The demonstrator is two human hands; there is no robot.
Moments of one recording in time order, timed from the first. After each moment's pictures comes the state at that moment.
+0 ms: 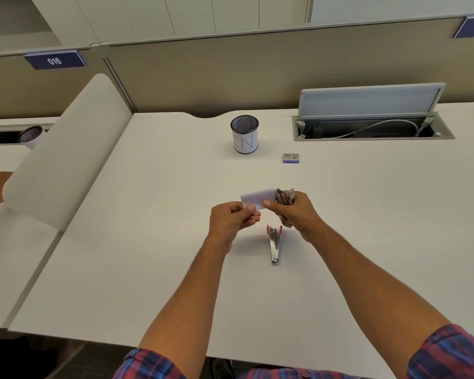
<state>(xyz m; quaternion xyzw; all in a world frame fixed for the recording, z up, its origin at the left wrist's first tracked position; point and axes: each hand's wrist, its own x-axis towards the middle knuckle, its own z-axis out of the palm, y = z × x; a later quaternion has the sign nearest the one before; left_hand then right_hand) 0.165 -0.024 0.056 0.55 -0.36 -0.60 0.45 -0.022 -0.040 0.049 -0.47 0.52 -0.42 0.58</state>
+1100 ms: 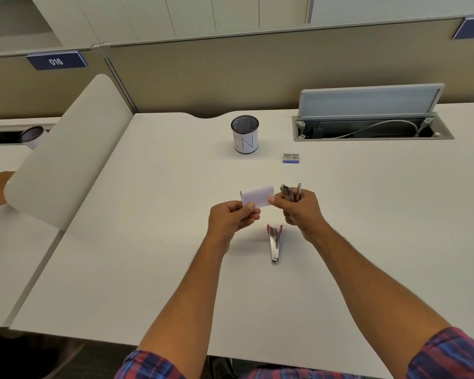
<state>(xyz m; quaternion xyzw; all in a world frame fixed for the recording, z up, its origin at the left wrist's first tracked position) 0.170 -0.021 0.058 0.52 -0.36 -0.62 0.45 -0.023 -0.036 0.053 -0.39 0.54 -0.48 0.57</state>
